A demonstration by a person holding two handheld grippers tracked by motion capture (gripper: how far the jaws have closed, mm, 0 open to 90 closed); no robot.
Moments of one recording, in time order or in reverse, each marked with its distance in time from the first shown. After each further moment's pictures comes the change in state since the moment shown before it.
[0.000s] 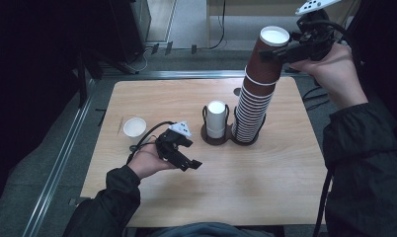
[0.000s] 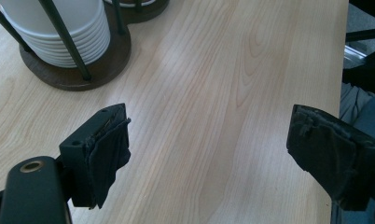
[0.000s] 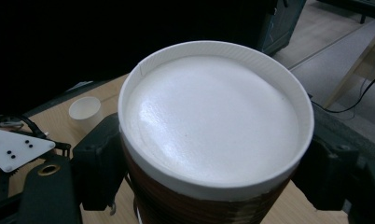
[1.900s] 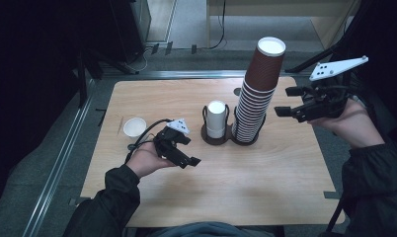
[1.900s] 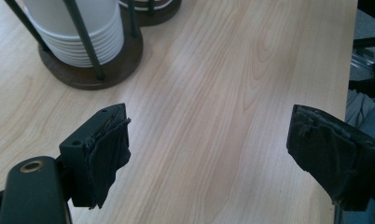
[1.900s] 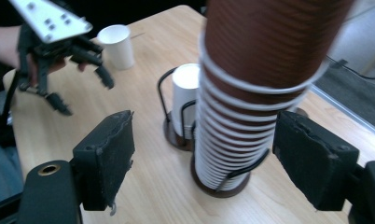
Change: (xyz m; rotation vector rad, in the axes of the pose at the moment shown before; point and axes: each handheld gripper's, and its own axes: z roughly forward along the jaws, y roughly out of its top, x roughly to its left) left arm 0.002 0.001 -0.004 -0.014 0.022 -0.029; right arm 0.021 -0.111 -0.023 0.111 0.086 0.002
